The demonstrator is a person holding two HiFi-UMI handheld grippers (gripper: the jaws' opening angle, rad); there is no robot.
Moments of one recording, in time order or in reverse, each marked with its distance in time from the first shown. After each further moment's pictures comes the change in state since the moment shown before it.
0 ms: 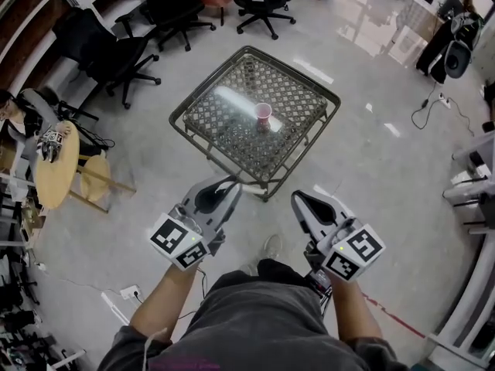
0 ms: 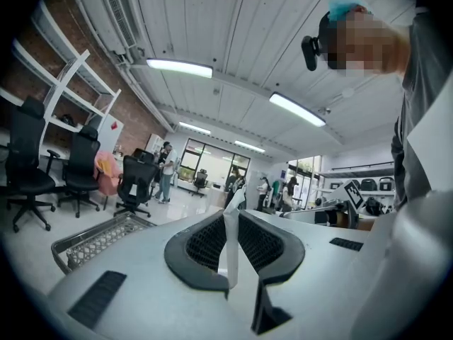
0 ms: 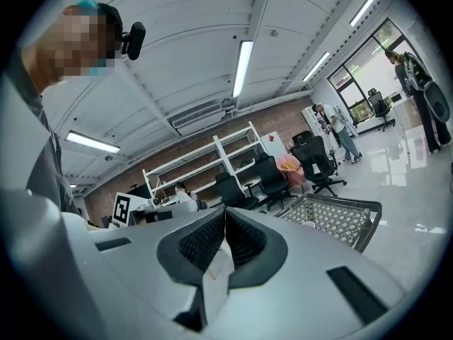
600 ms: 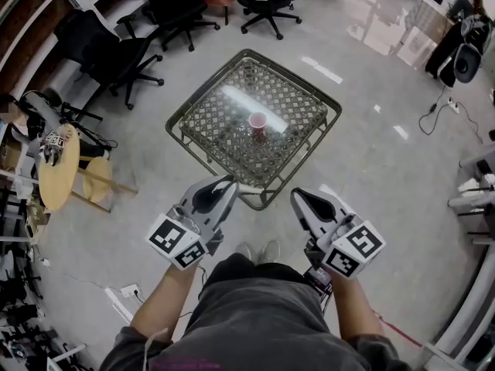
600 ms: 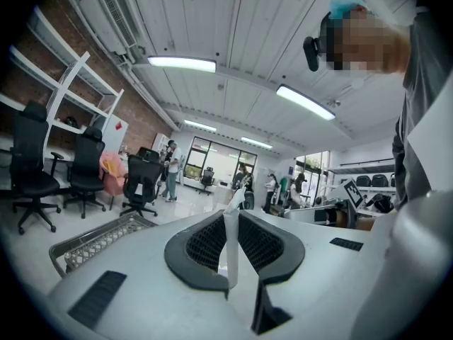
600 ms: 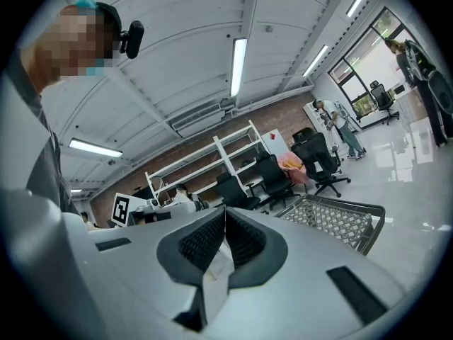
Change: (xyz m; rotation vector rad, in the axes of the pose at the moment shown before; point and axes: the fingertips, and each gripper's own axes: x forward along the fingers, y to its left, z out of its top) left arm 0.058 0.021 0.002 0.006 0.024 0.060; right arm 0.014 -0.067 0.021 0.025 0.007 0.044
